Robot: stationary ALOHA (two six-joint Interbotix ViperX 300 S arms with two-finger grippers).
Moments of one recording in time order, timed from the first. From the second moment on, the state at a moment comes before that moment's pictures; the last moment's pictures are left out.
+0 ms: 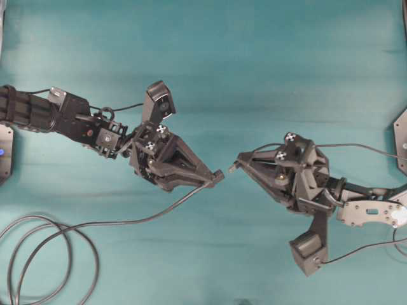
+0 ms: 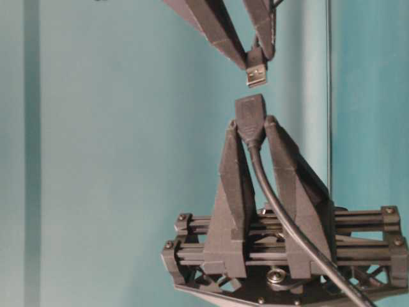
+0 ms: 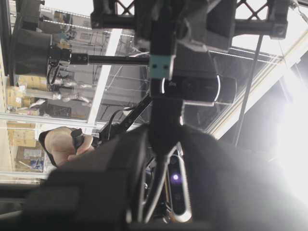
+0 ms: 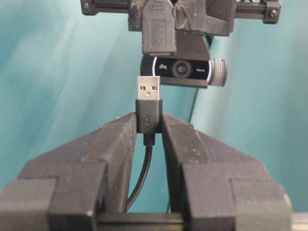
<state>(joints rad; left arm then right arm) 0.04 0.35 0.76 0.50 -1.42 -2.01 0.51 -0.14 0.78 -1.64 0.78 0.82</state>
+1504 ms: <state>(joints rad) 0.05 0.37 0.74 0.51 -1.39 -2.01 0.51 -0.13 0.77 -1.64 0.78 0.85</state>
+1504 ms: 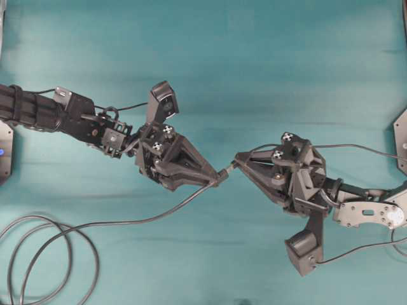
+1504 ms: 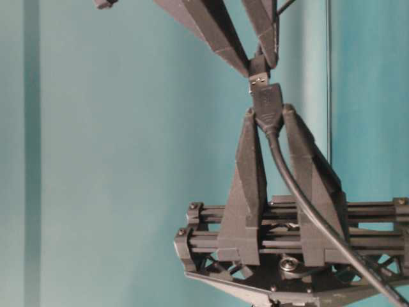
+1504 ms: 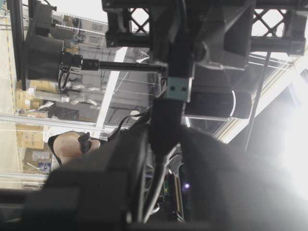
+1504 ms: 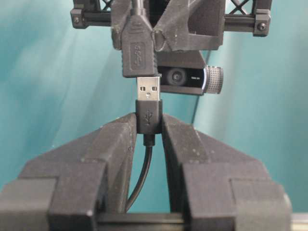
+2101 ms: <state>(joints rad) 0.07 0.37 0.73 0.51 -1.38 -2.01 0.53 -0.13 0.79 -1.64 0.79 0.86</state>
